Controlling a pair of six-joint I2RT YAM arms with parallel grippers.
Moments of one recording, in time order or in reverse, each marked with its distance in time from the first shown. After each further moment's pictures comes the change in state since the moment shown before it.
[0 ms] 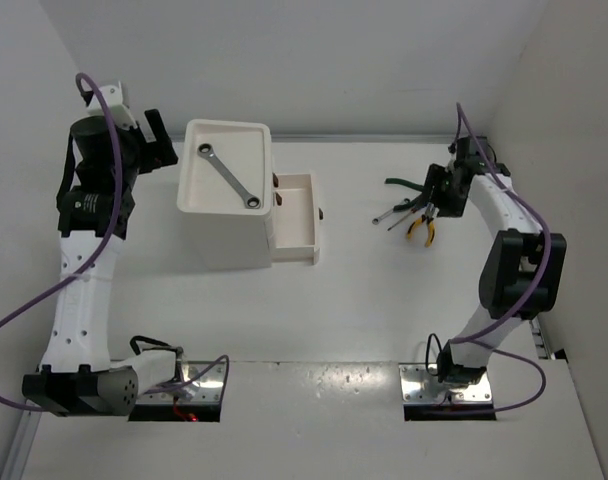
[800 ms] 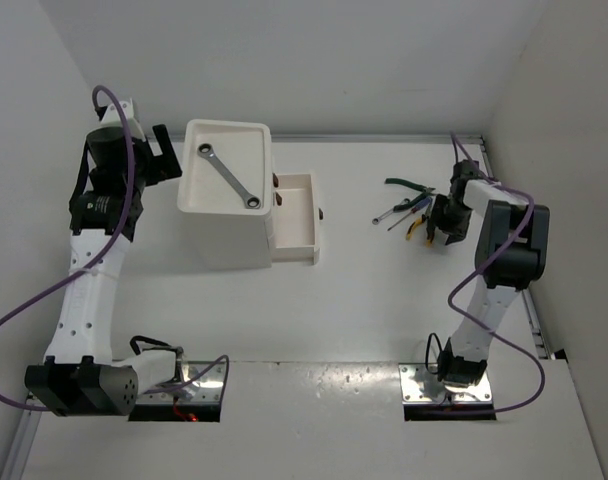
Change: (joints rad) left arm -0.002 -0.002 -0.127 0.009 -0.060 0.003; right arm -0.078 0.269 -0.046 0.012 0.179 -0.048
